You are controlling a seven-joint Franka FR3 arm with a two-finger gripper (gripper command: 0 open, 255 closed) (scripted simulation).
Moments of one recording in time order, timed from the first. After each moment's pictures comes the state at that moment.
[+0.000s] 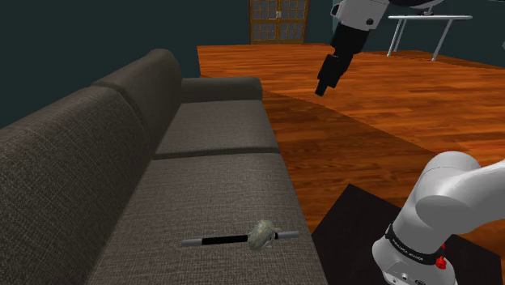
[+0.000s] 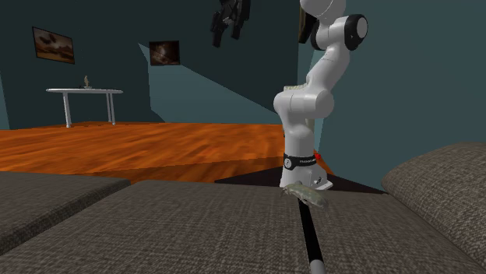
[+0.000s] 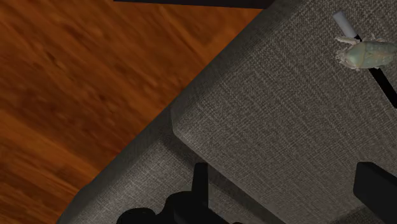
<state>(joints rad) -0.02 -0.83 0.05 -2.27 0.07 1.67 -0.07</state>
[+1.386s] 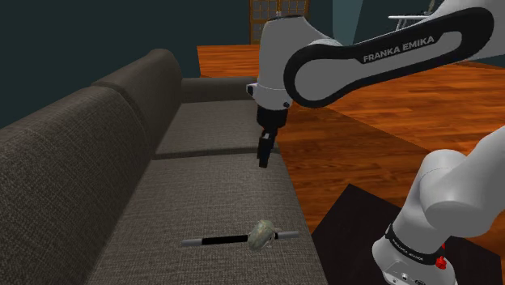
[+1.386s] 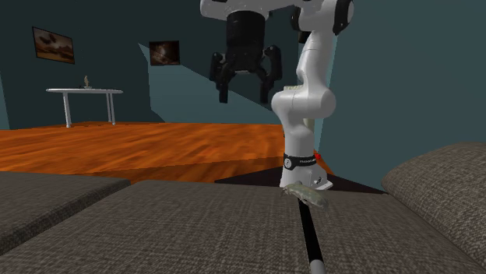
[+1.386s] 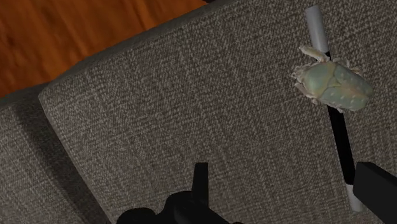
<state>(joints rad) 0.15 -0.43 0.30 -2.33 0.13 2.00 -0.11</state>
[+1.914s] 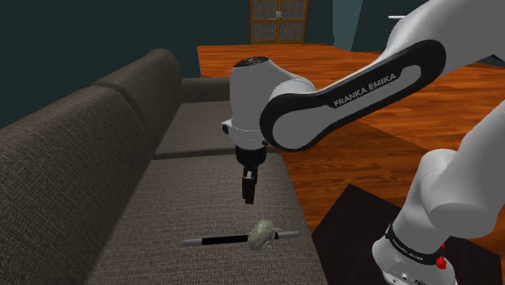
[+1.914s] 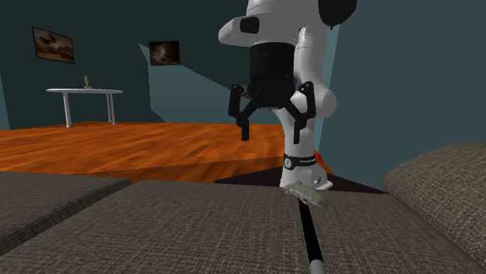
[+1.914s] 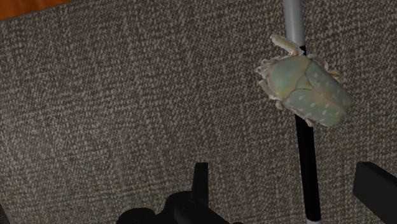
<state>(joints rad) 0.21 -0.23 0.41 -2.31 0.11 2.11 -0.11</state>
